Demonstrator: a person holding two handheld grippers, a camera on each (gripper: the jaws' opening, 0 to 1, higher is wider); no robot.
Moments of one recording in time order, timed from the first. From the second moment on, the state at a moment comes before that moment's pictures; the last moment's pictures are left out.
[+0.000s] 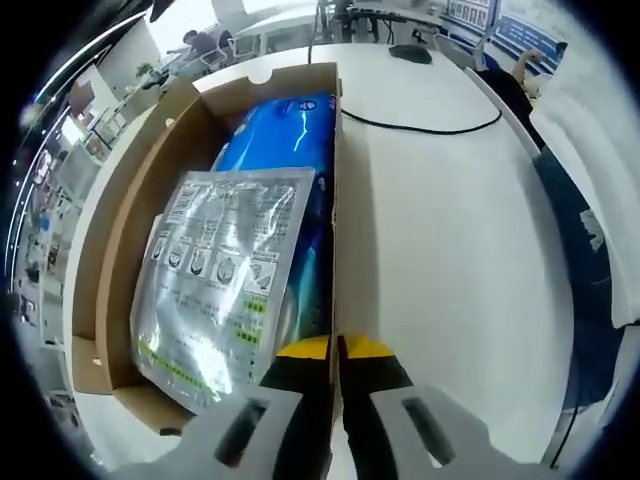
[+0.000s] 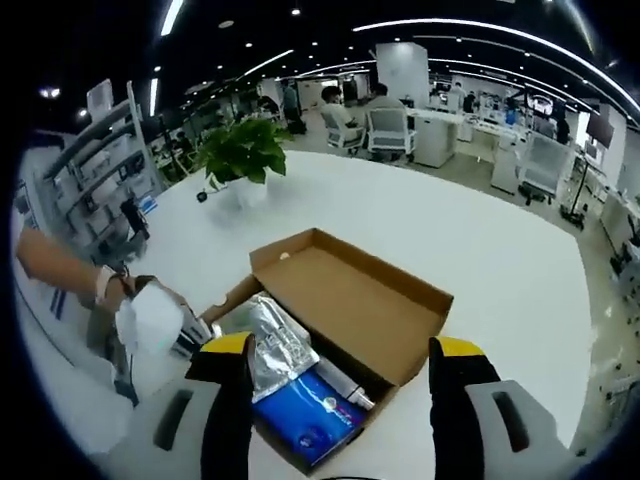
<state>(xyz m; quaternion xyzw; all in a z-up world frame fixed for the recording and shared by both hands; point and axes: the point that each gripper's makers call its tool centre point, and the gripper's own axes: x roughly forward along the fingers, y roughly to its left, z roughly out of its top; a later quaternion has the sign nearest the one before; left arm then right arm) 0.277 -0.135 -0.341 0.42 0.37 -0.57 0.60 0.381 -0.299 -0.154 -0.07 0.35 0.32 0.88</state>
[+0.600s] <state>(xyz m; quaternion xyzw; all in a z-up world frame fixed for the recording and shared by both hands) 0.276 -0.136 -0.342 0.42 0.37 -0.57 0.60 0.343 -0.262 -0.209 -0.02 0.39 0.37 0.84</state>
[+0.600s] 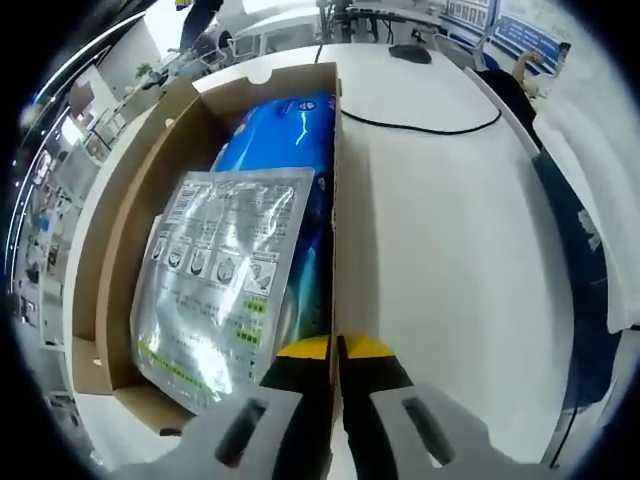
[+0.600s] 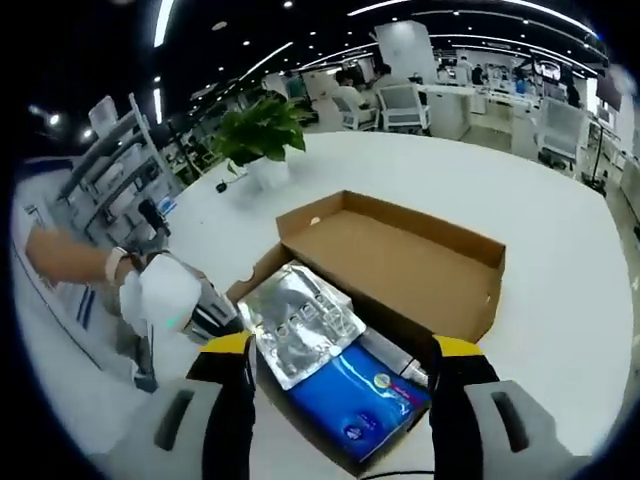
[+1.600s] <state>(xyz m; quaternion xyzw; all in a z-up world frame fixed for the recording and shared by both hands) 0.277 -0.136 -0.341 0.42 0.37 -0.57 0.60 0.361 -0.215 -0.294 0.02 0.45 0.38 0.81</state>
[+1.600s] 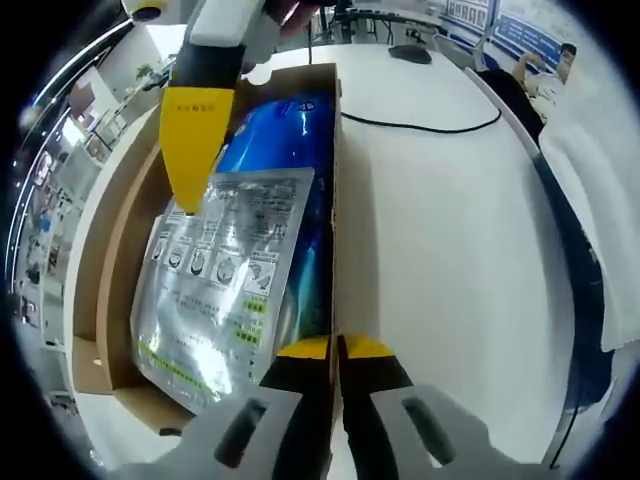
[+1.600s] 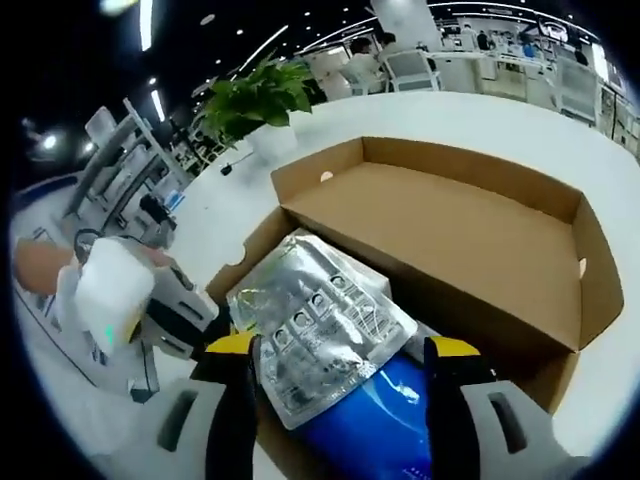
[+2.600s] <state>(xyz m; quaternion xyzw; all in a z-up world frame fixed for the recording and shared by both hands) 0.276 -0.136 -0.342 0.42 0.37 -0.57 0.60 0.365 -0.203 -0.268 0.16 0.41 0.38 0.81</state>
